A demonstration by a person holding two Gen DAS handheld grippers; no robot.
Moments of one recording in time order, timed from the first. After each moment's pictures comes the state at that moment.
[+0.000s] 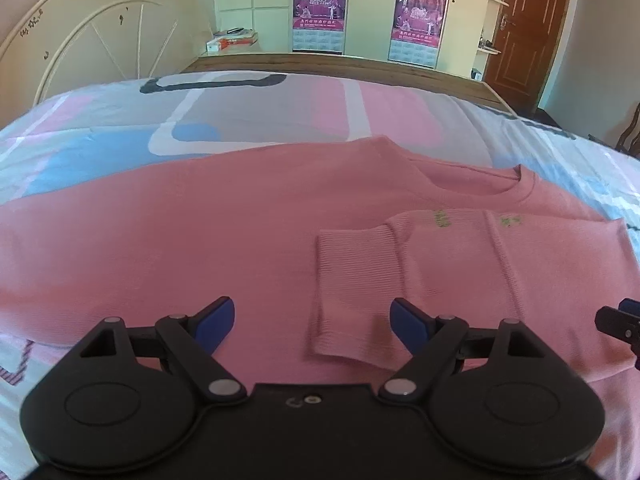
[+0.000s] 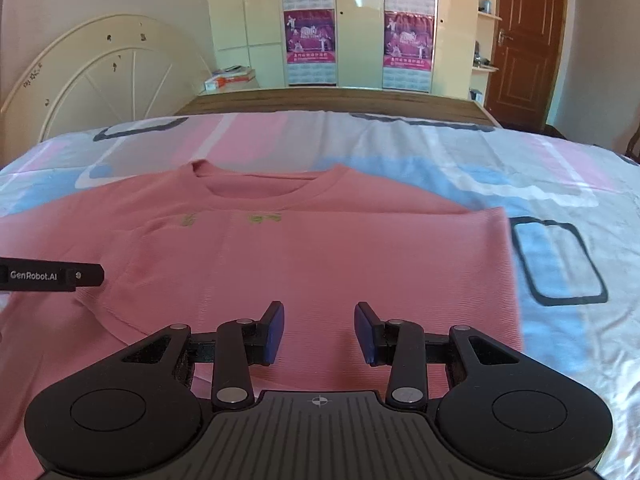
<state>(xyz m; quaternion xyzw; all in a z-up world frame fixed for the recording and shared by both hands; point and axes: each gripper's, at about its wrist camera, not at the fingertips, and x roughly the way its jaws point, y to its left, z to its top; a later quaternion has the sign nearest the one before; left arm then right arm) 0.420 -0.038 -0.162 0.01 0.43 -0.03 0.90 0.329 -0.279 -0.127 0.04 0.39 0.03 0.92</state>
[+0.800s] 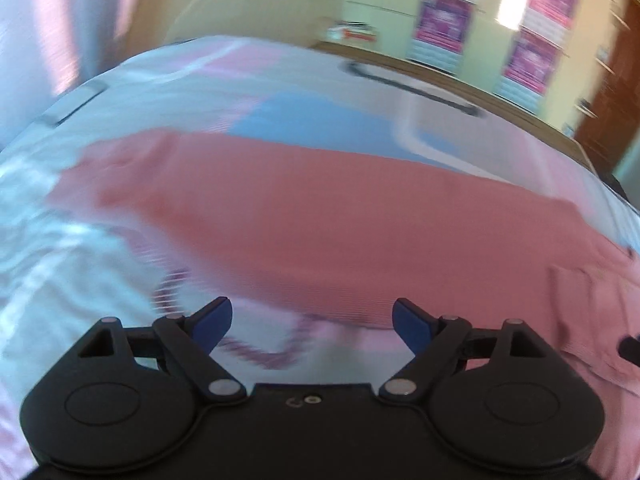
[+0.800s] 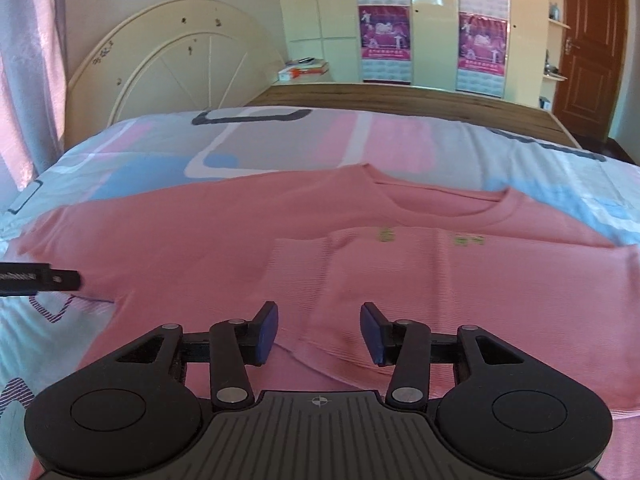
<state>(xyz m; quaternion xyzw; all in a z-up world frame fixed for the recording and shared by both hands) 0.385 0.179 -0.143 -0.10 0.44 0.11 0.89 0.352 -0.137 -0.113 0.03 0.39 0.13 0.91</state>
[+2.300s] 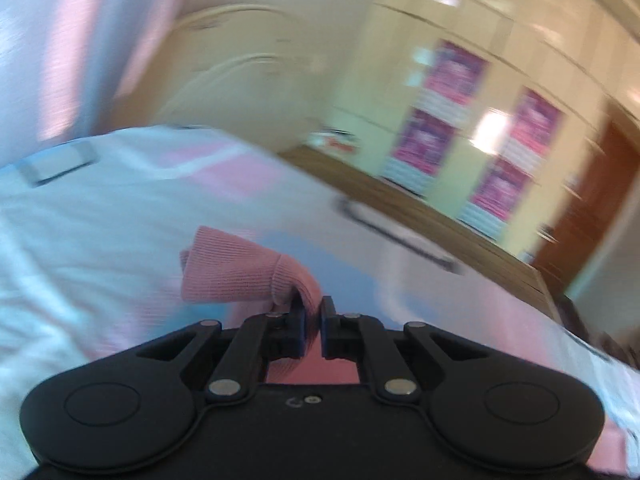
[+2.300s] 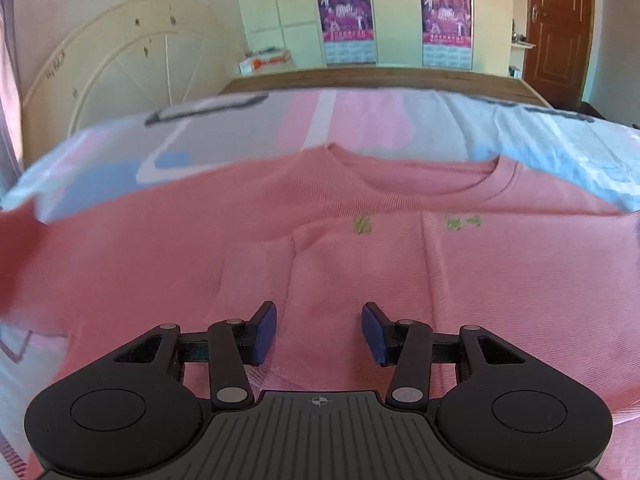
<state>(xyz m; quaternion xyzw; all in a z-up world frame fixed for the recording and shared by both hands) 0.419 0.209 -0.098 -0.18 0.27 0.05 0.95 0.384 -0.151 -0.140 0.08 0.41 0.08 0.91</state>
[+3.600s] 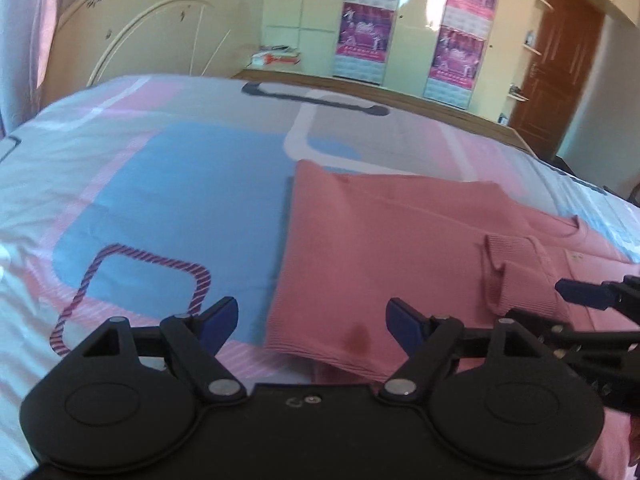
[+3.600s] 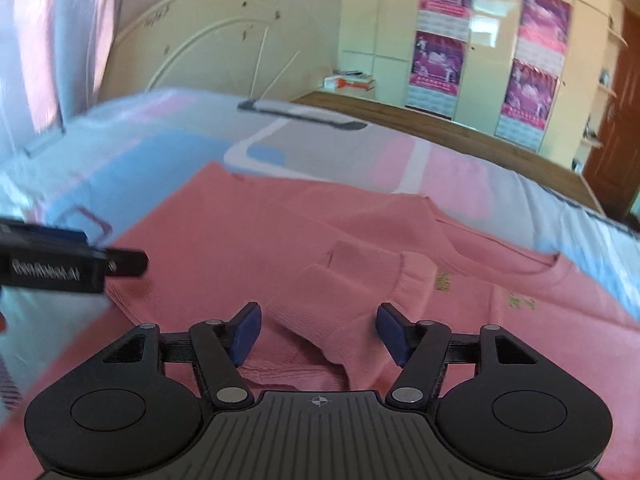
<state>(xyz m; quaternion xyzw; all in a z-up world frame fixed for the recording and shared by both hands) 0.408 0.109 -0.150 -0.05 0.40 0.00 0.92 0.361 -0.085 -0.126 -0.07 0.36 0.17 0.91</state>
